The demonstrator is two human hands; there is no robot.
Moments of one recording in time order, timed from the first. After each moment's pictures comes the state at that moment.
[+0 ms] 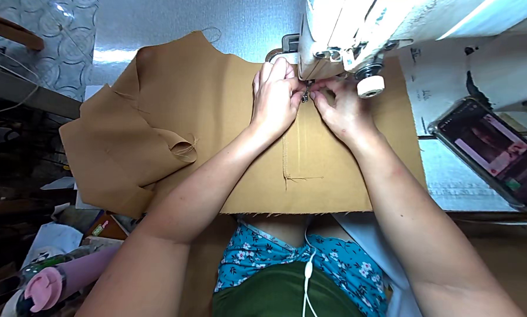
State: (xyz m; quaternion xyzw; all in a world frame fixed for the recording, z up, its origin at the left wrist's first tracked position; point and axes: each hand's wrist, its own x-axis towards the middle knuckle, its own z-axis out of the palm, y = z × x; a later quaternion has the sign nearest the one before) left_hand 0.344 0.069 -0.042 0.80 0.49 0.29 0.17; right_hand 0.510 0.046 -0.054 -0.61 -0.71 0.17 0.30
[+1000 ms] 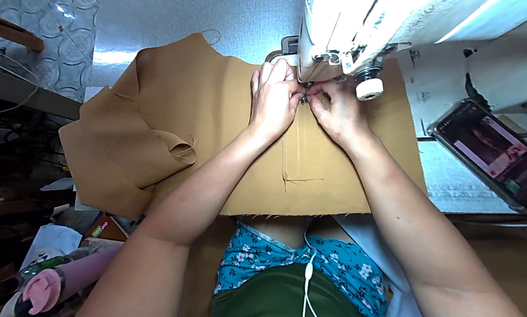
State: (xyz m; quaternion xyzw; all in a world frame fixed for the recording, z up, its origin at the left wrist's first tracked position) left_hand 0.344 0.069 -0.041 0.81 0.49 0.28 0.15; right_hand 0.506 0.047 -0.058 -0.60 -0.72 0.15 0.30
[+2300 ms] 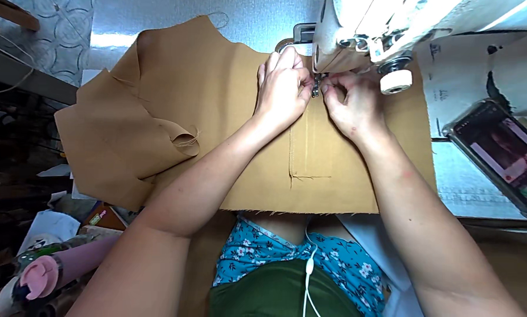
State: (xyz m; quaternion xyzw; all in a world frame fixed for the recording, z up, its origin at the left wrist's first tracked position) left_hand 0.341 0.073 -0.037 0.80 0.51 0.26 0.20; right_hand 0.508 0.046 -0.056 -0.62 -0.72 0.14 0.28
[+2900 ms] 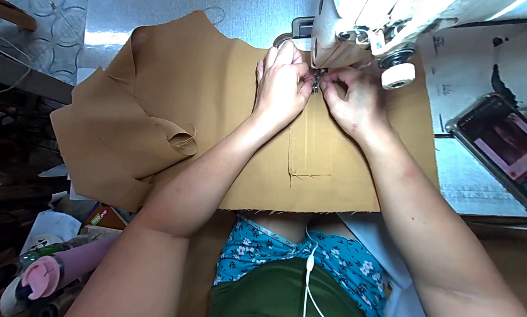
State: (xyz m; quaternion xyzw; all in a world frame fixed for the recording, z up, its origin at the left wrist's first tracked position) left_hand 0.342 0.074 -0.038 0.80 0.51 0.26 0.19; right_hand 0.509 0.046 -0.055 -0.63 -0.71 0.15 0.28
